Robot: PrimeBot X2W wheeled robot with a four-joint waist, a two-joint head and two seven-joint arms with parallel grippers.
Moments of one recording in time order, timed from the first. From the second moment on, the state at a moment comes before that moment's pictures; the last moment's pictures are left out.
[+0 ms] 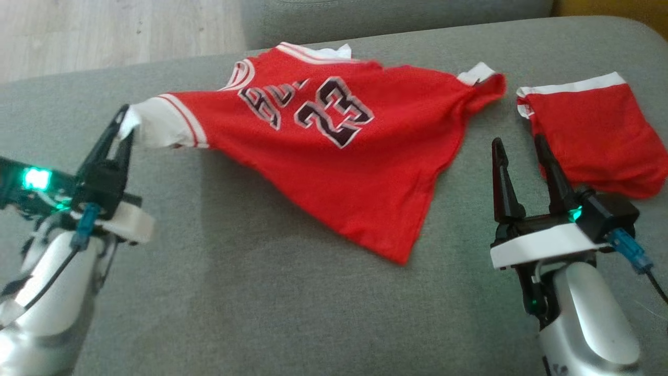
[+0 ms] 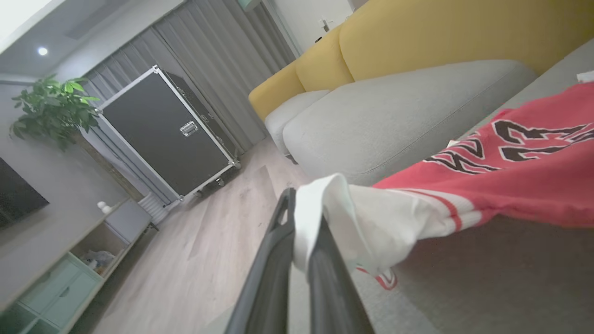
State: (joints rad) left arm -0.52 0.43 -0.40 0.46 -0.04 0.08 -0.19; right arm -0.26 -0.05 0.09 0.31 0.19 0.13 -0.25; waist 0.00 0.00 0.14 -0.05
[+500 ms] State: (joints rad) left arm -0.26 0.50 -0.61 0.40 0.02 -0.06 -0.01; right arm -0.26 -0.05 0.09 0.37 0.19 0.13 -0.25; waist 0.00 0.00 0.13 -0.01
